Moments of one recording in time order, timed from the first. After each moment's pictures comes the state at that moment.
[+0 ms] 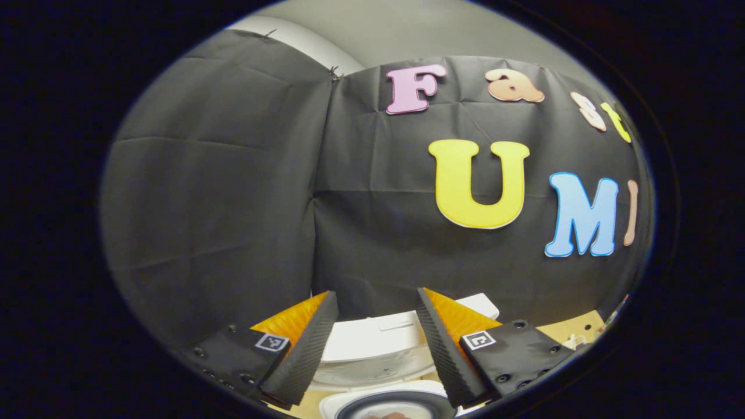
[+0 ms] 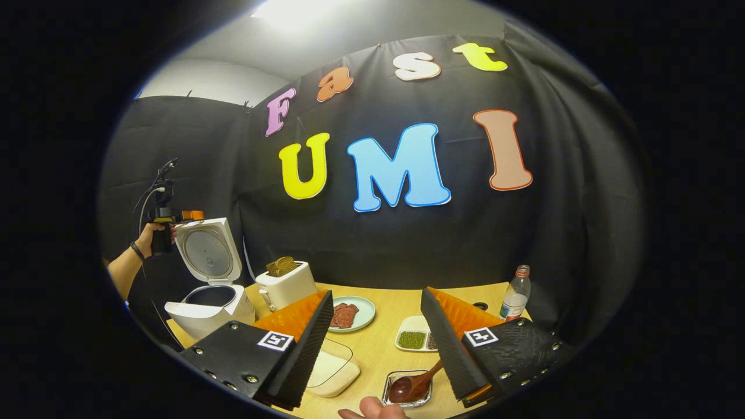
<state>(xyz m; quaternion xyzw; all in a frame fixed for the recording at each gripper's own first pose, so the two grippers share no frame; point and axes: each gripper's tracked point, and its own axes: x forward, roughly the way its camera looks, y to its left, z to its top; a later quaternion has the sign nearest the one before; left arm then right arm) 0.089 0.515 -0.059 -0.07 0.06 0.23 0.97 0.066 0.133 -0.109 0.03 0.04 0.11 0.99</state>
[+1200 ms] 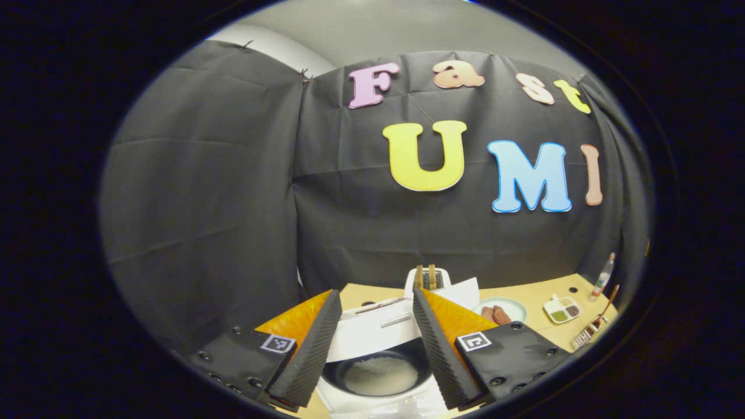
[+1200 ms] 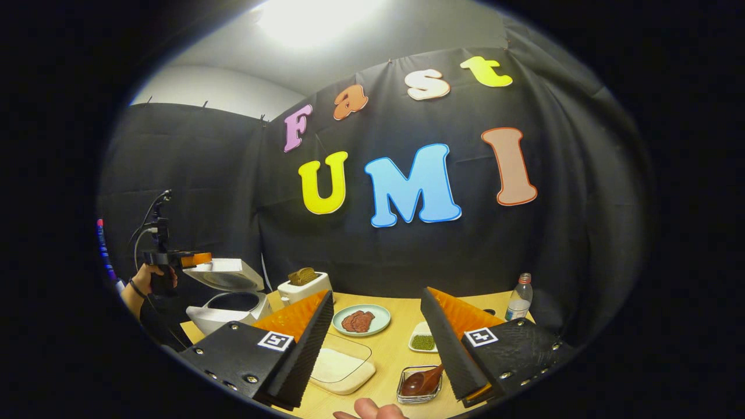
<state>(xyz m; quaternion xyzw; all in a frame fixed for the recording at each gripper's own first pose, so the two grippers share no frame) -0.037 0.377 -0.130 -0.05 0.09 0.16 0.98 0.009 0.148 -0.083 0.03 0.00 0.15 0.99</state>
